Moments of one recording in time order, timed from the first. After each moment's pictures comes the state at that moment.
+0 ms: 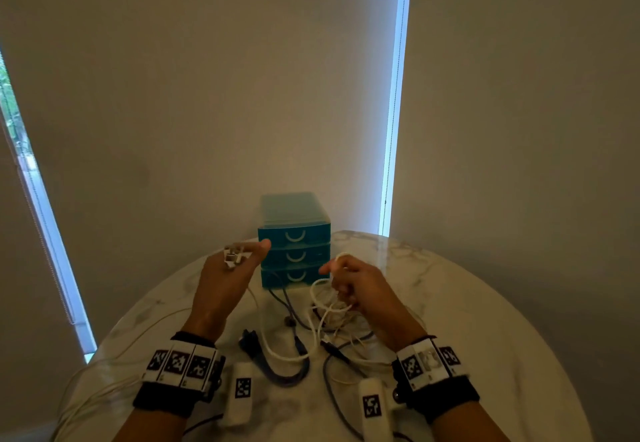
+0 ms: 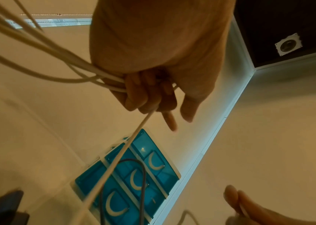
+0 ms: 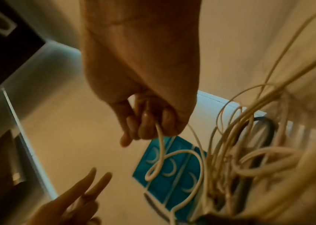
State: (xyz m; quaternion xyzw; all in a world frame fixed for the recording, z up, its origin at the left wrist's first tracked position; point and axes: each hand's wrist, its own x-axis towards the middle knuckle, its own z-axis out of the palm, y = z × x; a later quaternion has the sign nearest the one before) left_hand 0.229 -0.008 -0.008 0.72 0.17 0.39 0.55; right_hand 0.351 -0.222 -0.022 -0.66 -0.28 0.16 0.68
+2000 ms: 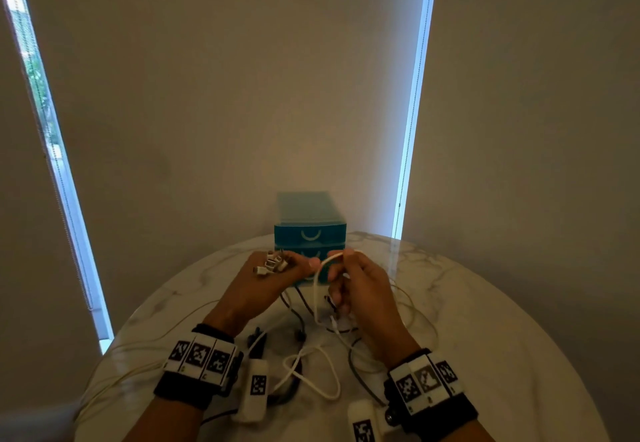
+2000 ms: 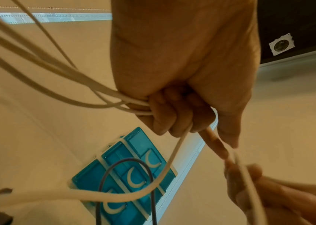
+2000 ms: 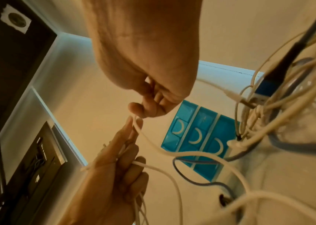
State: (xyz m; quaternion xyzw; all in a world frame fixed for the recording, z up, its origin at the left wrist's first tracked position) left_hand 0.220 -0.031 0.004 0.79 0.04 0.28 0.54; right_hand 0.305 -0.197 -0.010 -0.61 -0.26 0.08 0.74
